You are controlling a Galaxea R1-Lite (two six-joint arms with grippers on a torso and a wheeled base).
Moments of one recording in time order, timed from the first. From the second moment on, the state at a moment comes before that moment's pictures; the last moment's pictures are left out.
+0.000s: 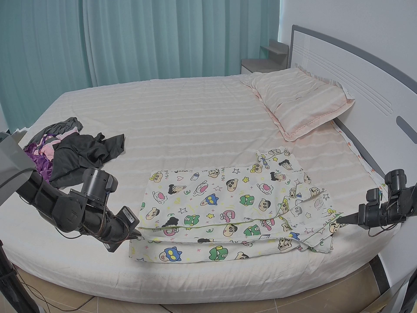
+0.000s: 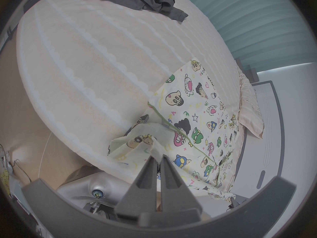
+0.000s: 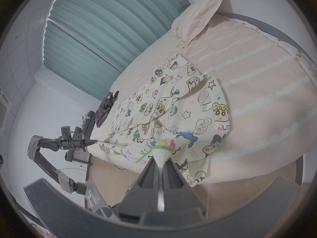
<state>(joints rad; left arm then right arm) -0.26 1.92 -0.74 -0.19 -0.18 -1.06 -0.26 1.89 -0.59 -0.30 0.77 0.01</state>
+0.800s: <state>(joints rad) -0.24 2.07 -0.90 -0.19 -0.16 -1.10 -0.23 2.00 -0.77 -0.30 0.76 0.04</state>
